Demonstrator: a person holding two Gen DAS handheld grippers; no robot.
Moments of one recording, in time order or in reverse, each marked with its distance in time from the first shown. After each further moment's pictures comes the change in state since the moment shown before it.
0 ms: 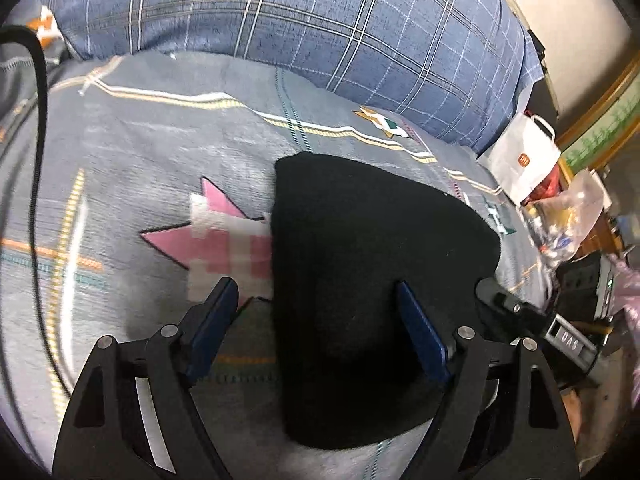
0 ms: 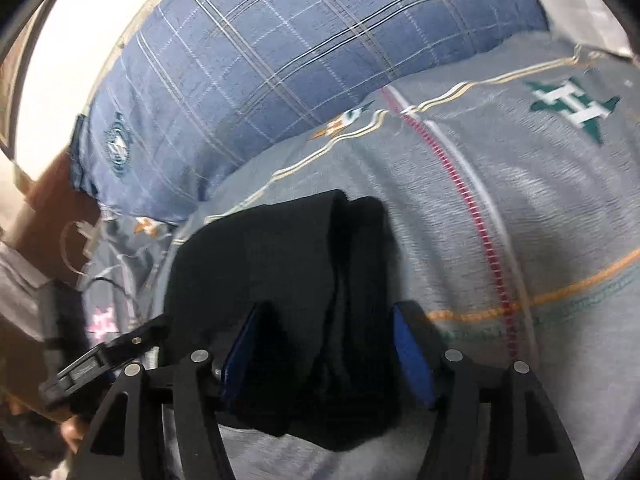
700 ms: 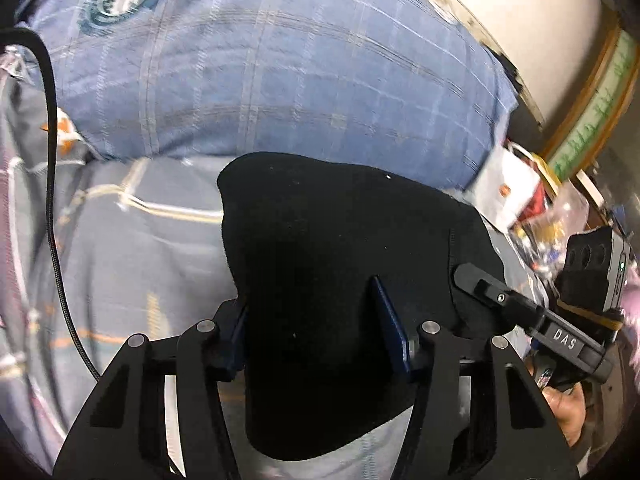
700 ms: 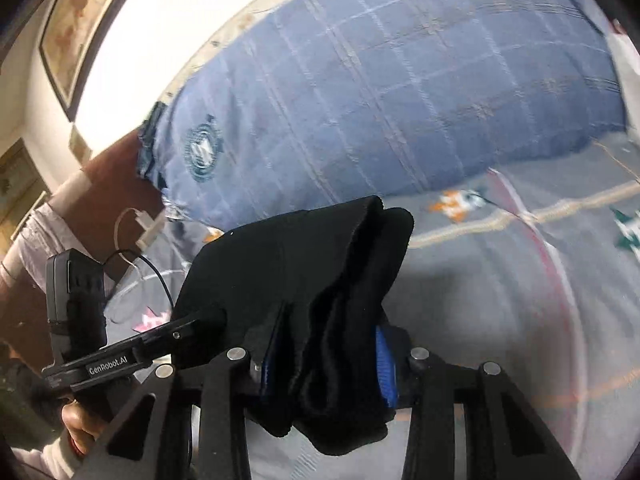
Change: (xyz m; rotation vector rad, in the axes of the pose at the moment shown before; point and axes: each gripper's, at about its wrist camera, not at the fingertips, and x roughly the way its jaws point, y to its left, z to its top) left arm -0.095 -0.003 0.054 0.111 -0.157 0.051; right arm -0.008 0.125 0.040 -0.236 -0.112 0.124
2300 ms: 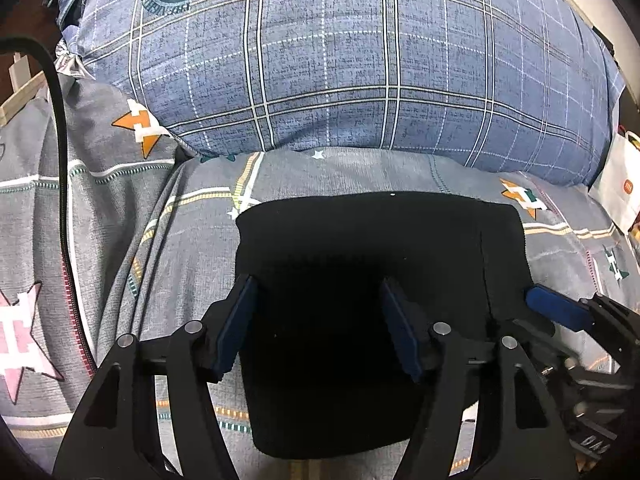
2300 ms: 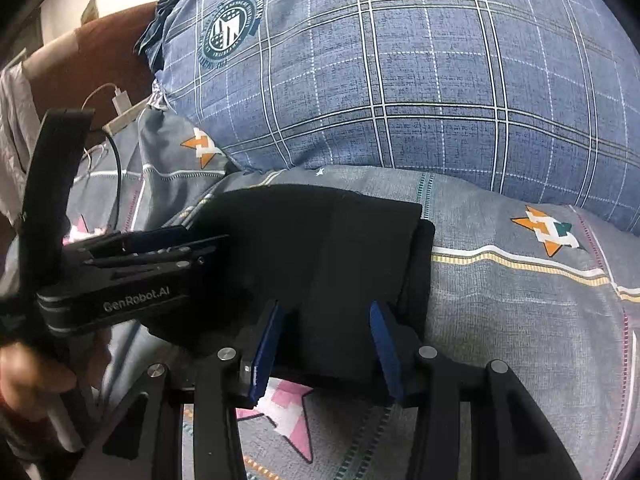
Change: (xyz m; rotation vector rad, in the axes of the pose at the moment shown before) left arm 0.067 0.079 0.005 0.018 0.013 0.396; right arm 0.134 0.049 -0.016 -0.288 0.199 -0.149
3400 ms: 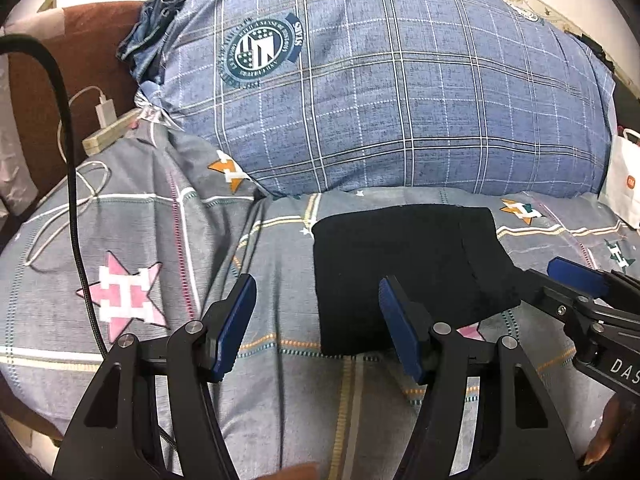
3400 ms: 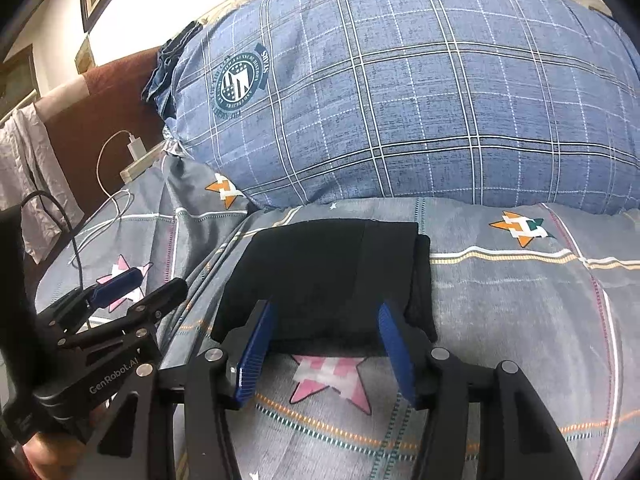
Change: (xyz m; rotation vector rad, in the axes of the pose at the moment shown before) left arm -0.112 0.002 -0.052 0.030 -0.204 0.179; right arm -0.068 0.036 -0.017 0.065 -0.110 -0.024
